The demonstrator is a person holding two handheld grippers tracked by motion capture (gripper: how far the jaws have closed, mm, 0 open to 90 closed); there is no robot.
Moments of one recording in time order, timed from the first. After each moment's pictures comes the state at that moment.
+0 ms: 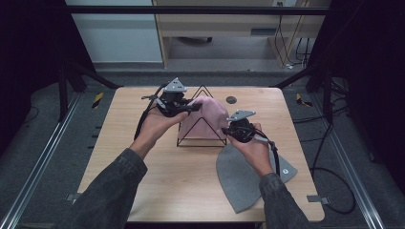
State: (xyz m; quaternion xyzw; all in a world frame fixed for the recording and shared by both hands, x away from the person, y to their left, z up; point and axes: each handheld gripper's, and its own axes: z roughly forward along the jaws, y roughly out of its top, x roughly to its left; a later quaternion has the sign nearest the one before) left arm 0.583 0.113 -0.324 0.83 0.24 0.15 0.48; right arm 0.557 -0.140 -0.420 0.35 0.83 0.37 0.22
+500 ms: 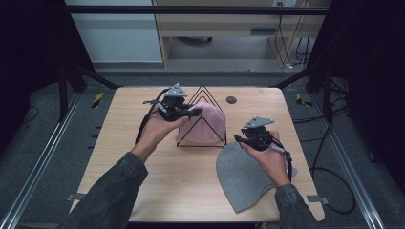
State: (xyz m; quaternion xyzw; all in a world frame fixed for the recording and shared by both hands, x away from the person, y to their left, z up) left arm 0.582 0.114 -0.340 0.83 0.26 0.13 0.47; right arm 0.530 -0.186 -0.423 0.38 0.82 0.37 0.24
